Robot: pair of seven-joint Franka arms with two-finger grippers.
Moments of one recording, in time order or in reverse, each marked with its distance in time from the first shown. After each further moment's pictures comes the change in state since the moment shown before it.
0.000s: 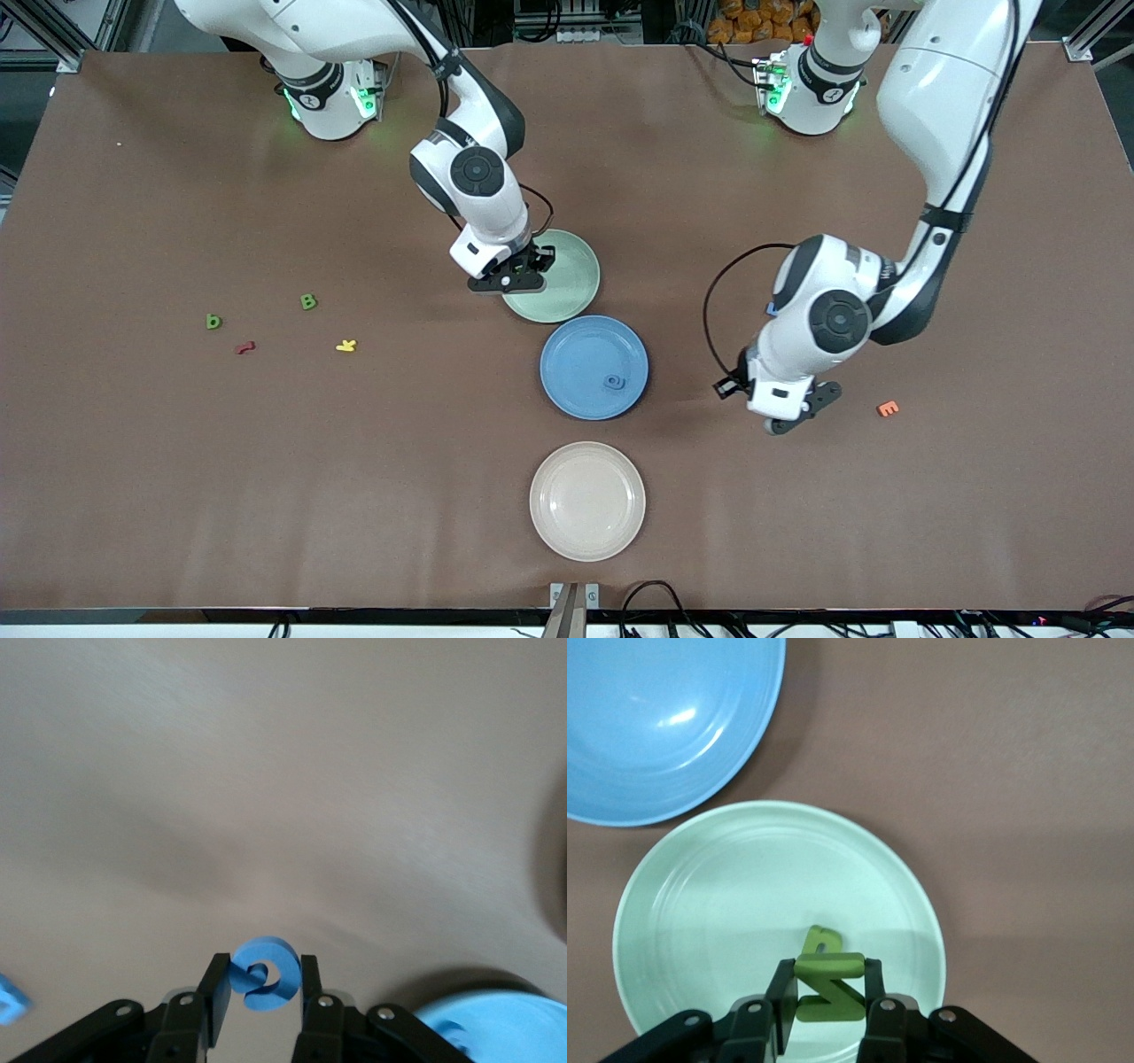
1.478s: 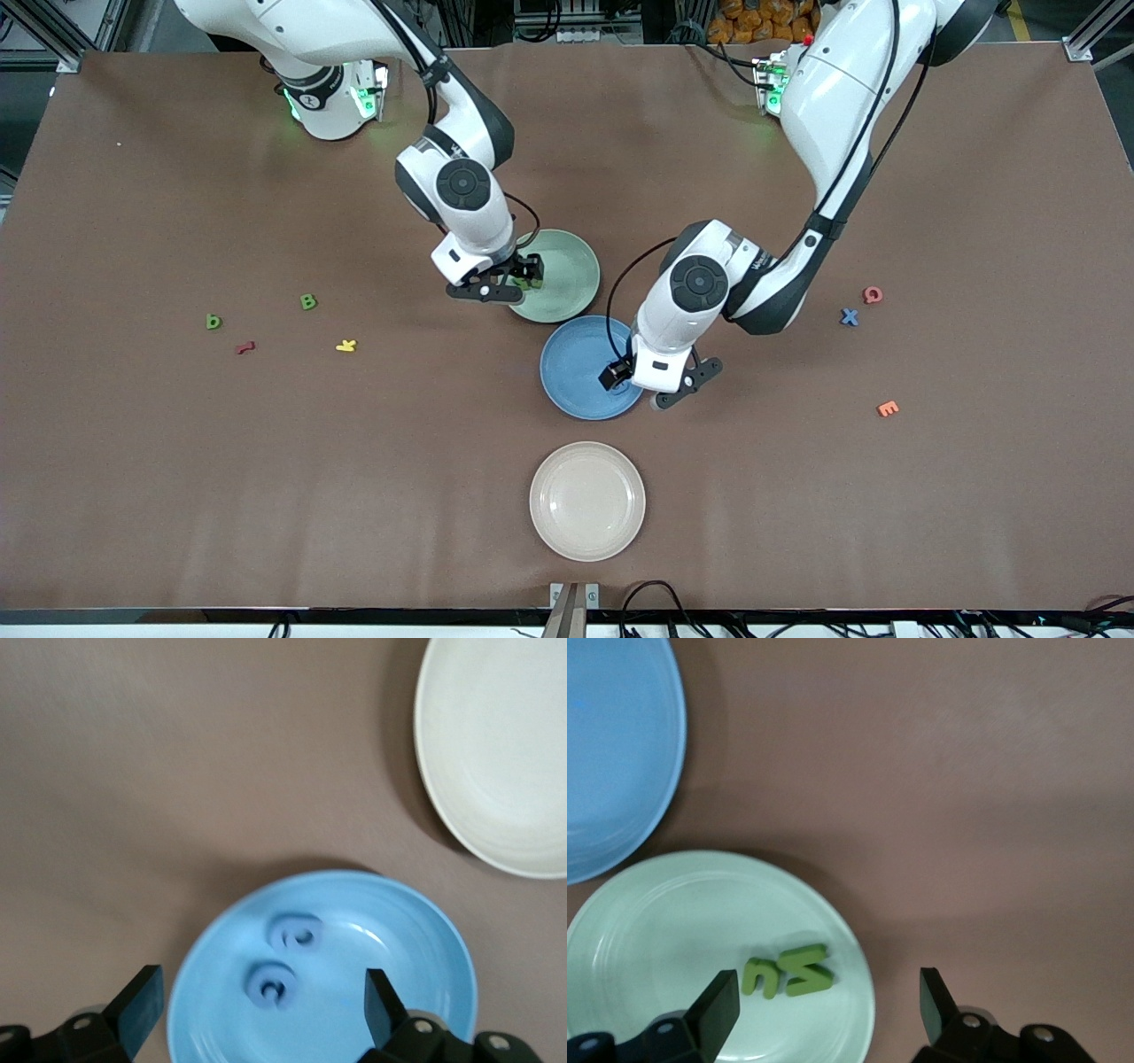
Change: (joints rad) left arm -0.239 0.111 0.031 0.097 0.020 0.139 -0.236; right arm -0.048 -0.021 -0.019 0.003 -0.006 -0.070 0.035
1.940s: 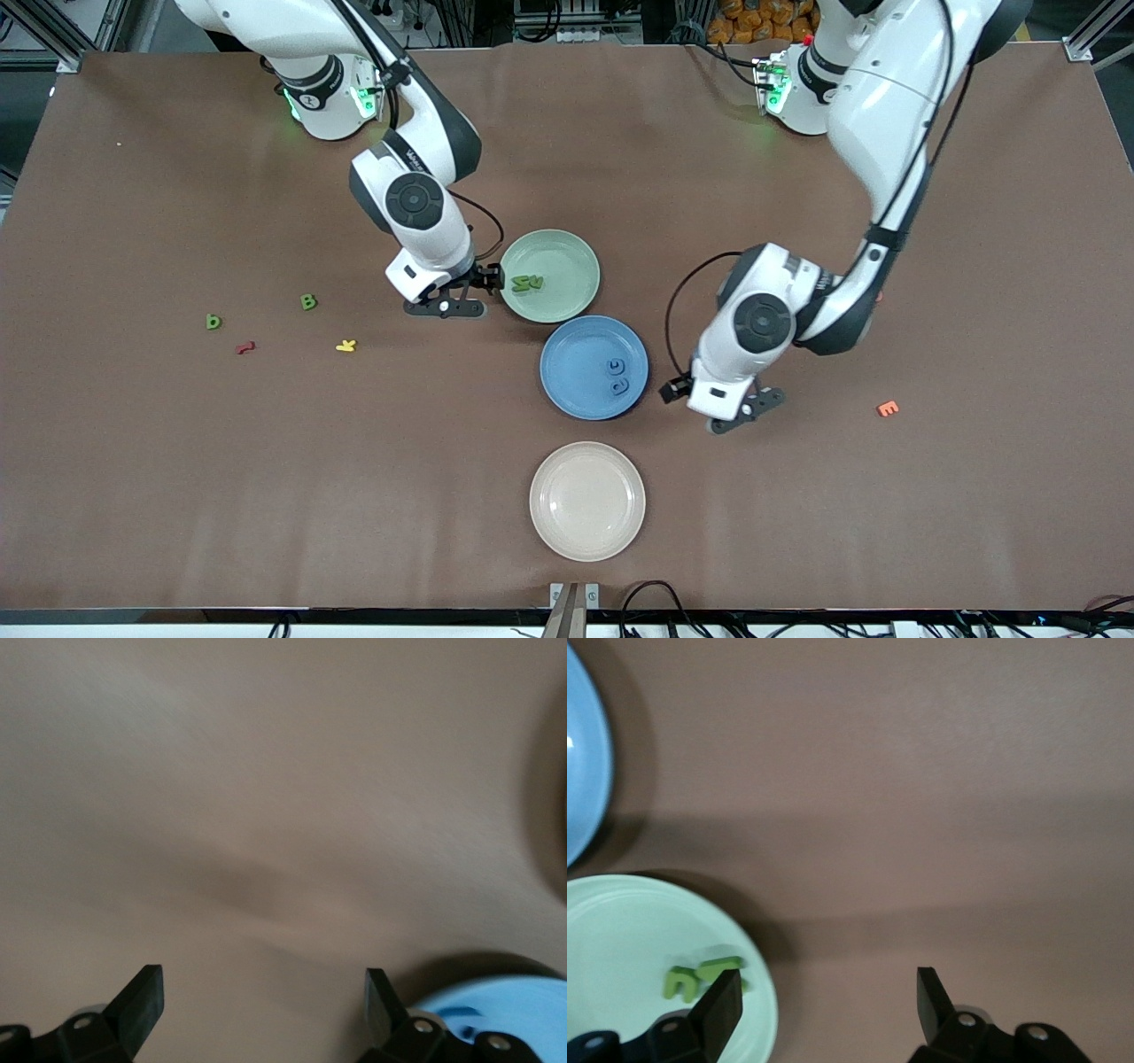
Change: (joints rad) left arm 0.132 -0.024 0.014 -0.005 0.028 -0.150 0.266; right arm -0.104 -0.063 -0.001 -0.003 -0.001 -0.123 -0.165
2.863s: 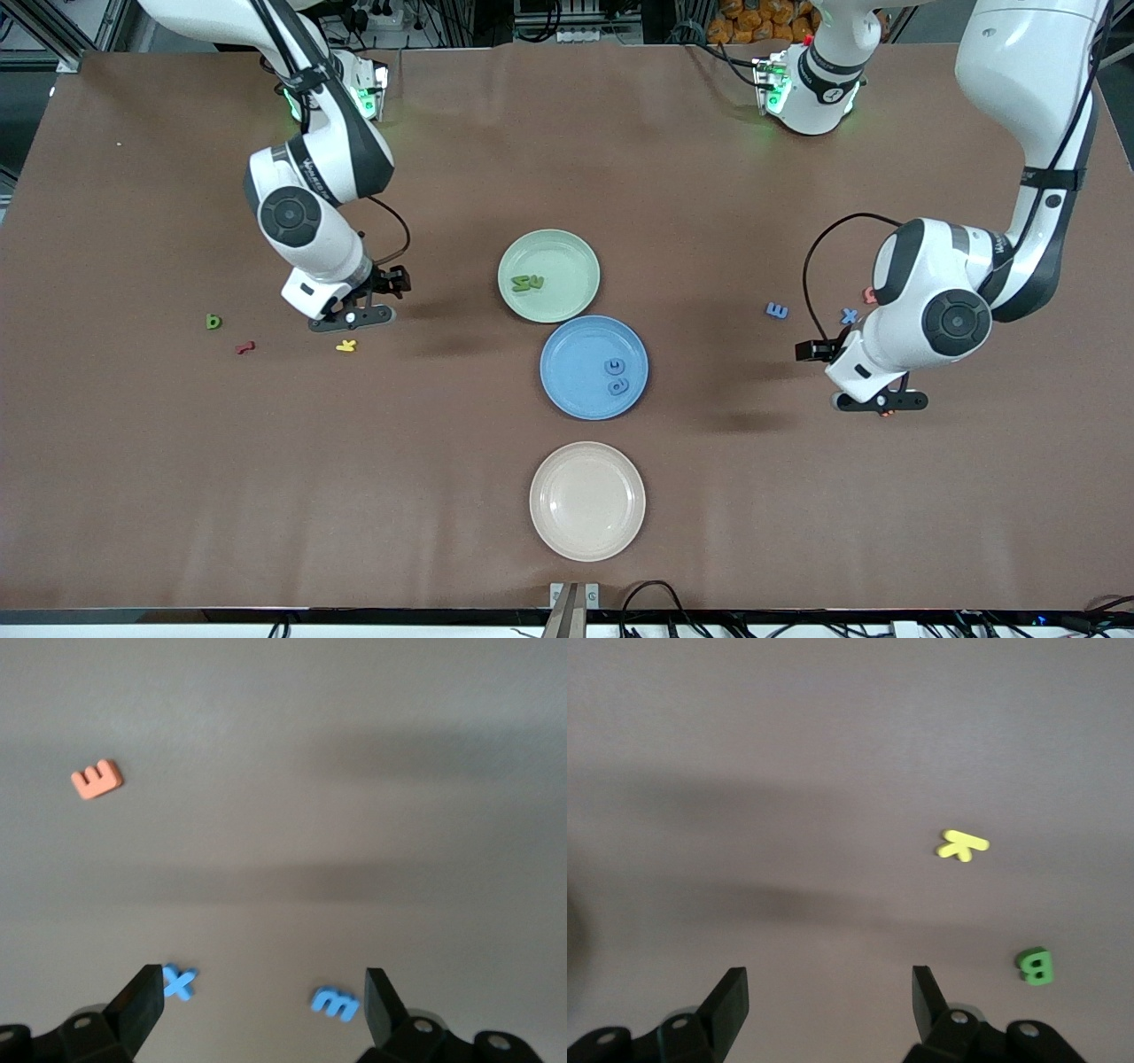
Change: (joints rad) left arm 0.297 -0.253 -0.010 -0.238 0.000 -0.187 0.683; right arm -0.137 -0.157 -0.115 -0.169 -0.004 -0.020 -0.441
